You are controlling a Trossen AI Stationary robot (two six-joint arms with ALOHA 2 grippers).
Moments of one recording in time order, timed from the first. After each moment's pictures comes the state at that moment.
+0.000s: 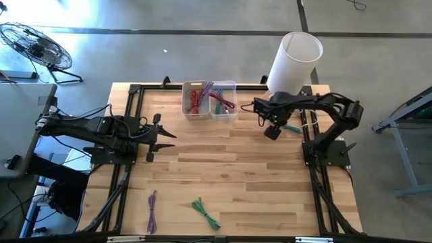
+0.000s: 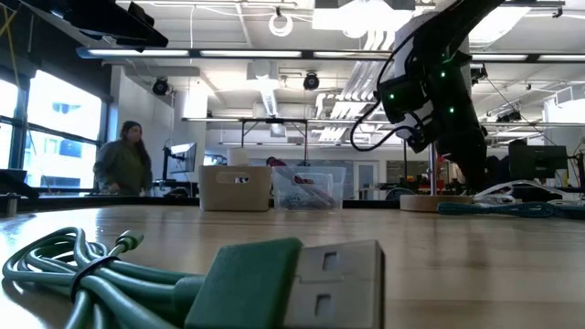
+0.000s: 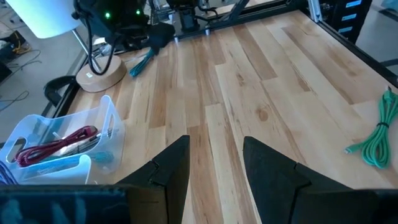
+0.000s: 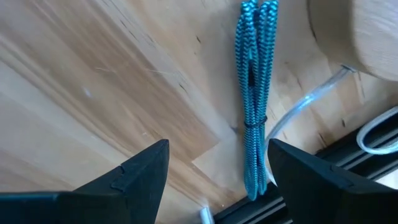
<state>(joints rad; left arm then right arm) -0.12 0.59 0.59 -0.37 -0.11 0.18 -0.50 1.61 0.97 -1.16 0.18 0.15</state>
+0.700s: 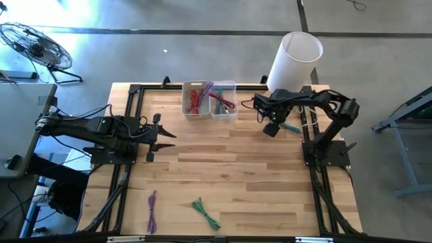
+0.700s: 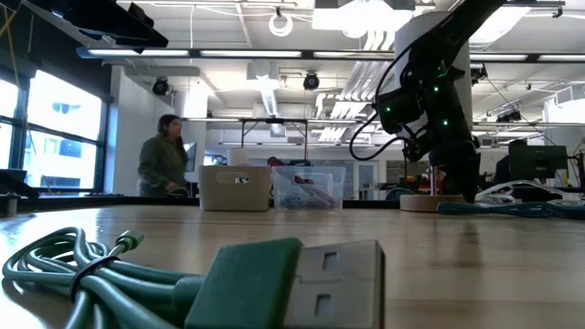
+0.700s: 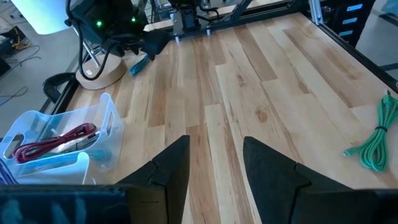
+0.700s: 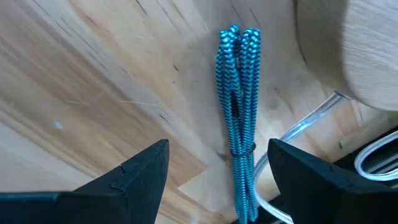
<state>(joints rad) -0.12 0.59 0.59 -0.37 -0.11 0.15 -0.58 1.67 0.97 -1.08 0.19 0.09</state>
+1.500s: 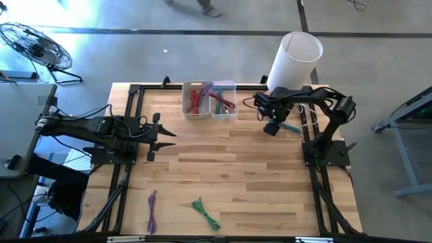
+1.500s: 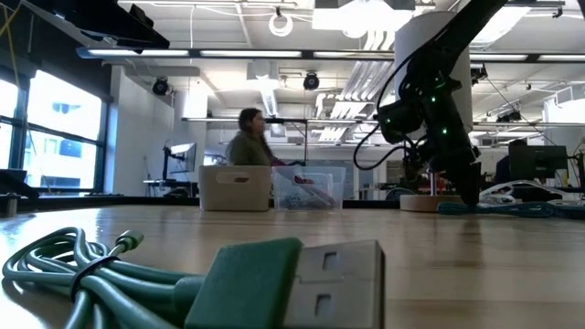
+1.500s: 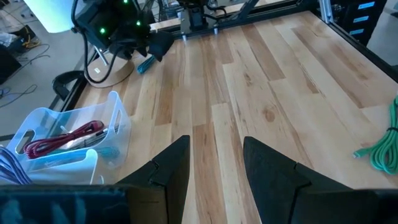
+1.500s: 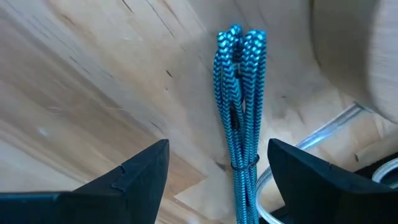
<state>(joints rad) -0.12 0.59 0.59 -0.37 -0.14 0.15 -0.64 1.72 0.97 -1.06 0.14 0.02</state>
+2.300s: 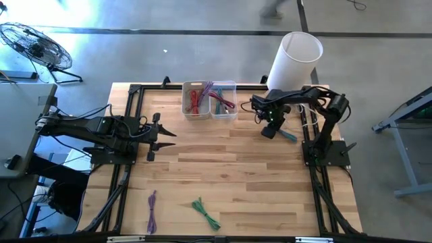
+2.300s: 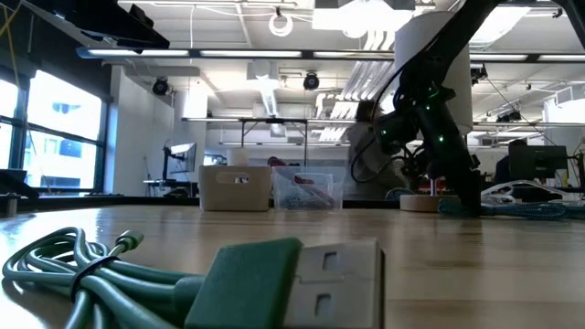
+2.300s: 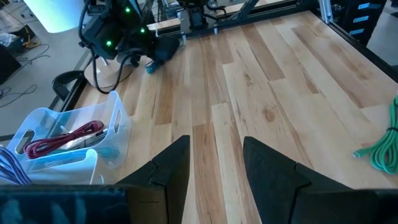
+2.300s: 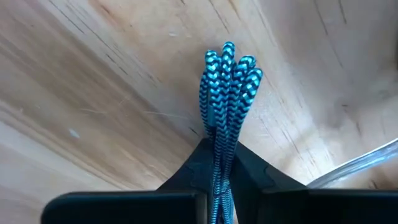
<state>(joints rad) -0.12 0.59 0.59 -0.37 -0.14 0.15 -0.62 1.82 0.97 -1.04 0.06 0.03</state>
